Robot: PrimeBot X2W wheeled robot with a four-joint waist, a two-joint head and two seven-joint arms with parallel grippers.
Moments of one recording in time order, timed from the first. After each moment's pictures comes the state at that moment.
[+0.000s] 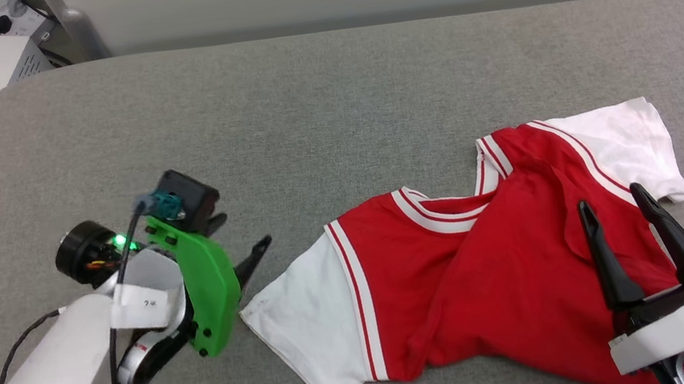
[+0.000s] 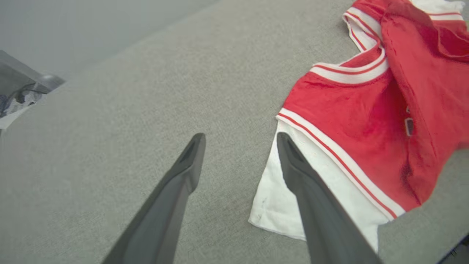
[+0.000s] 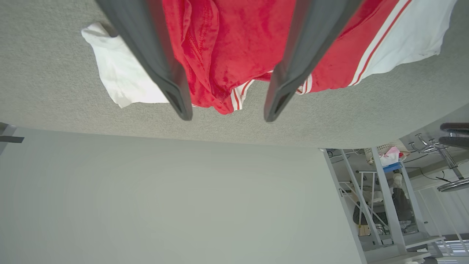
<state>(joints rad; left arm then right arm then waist) -0.55 0.61 -0.67 0.09 -0.66 -0.13 0.44 0.05 -0.13 0.08 -0.09 0.20 0.13 -0.24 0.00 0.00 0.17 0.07</state>
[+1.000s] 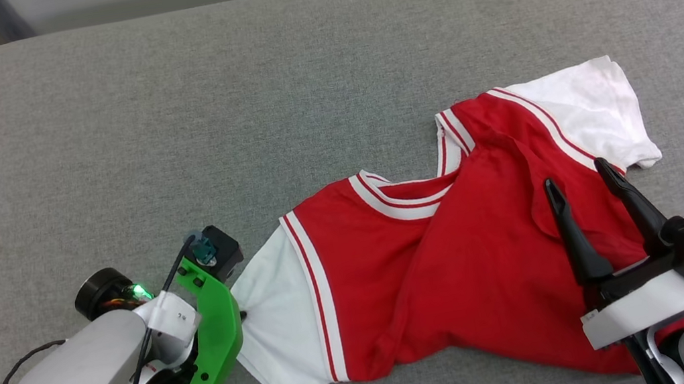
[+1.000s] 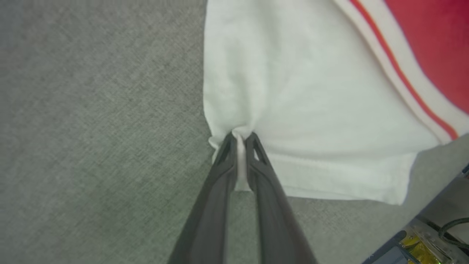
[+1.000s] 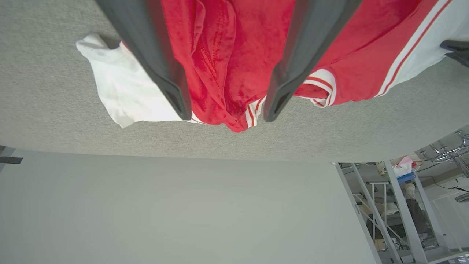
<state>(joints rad) -0.77 0.70 -1.22 0.32 -0.92 -0.13 0.48 -0.07 -0.13 0.14 0.00 0.20 0.13 -0.25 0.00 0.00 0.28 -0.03</state>
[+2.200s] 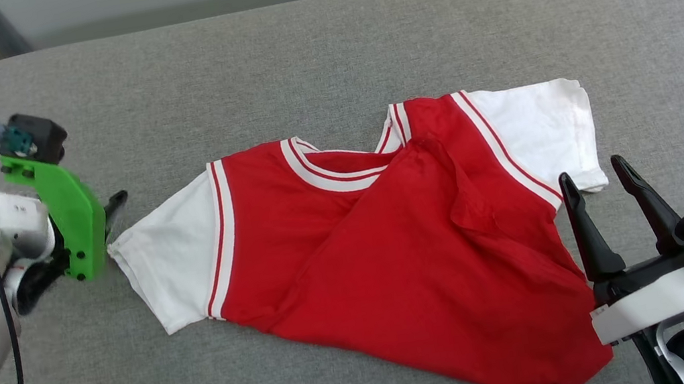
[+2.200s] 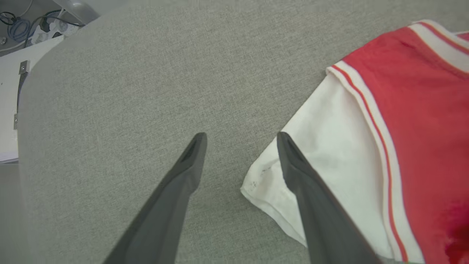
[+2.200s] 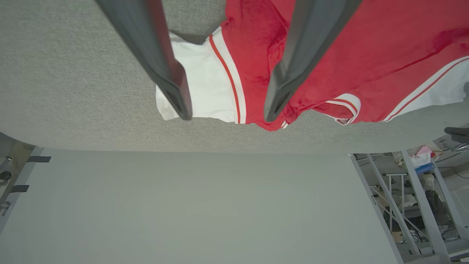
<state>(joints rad) -0.98 0.71 -1.13 0.70 -1.05 -0.13 0.26 -0.06 -0.11 0.09 0.00 0.19 0.13 -0.25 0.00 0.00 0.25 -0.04</state>
